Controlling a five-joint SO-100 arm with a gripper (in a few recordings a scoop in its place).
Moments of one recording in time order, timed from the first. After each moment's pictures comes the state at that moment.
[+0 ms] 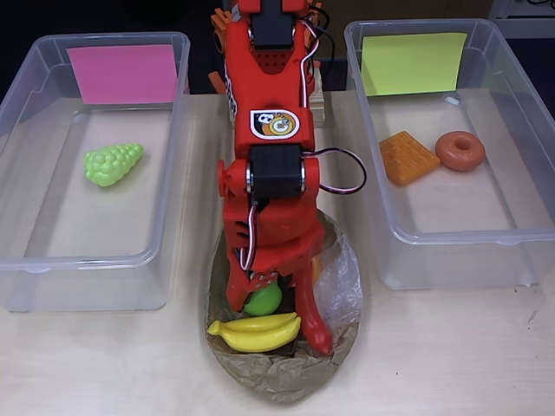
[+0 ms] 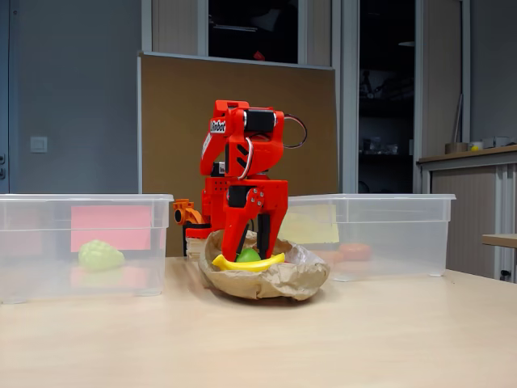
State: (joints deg) arm -4.5 41.4 46.9 87.4 59.4
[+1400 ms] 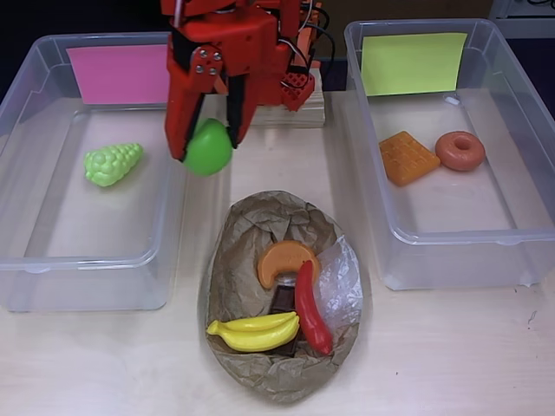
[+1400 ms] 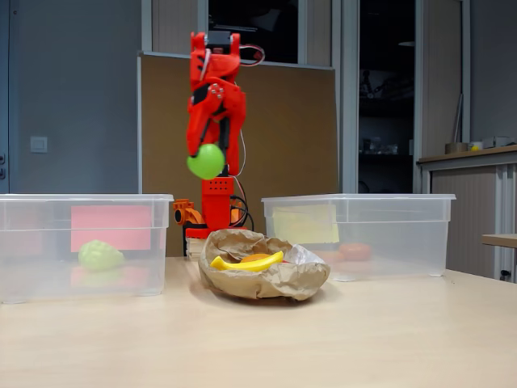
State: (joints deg) arm 10.4 103.8 86.8 93.7 43.8
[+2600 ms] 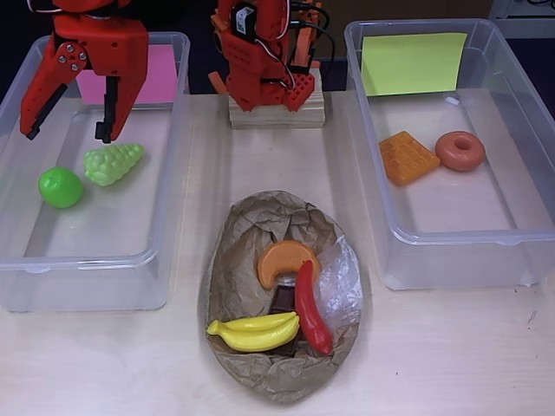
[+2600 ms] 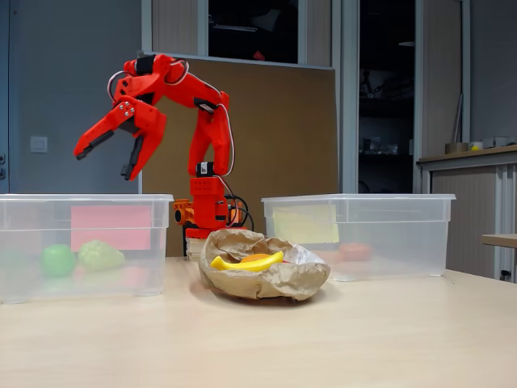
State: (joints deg) arm 34.6 102.9 92.6 78.9 23.7
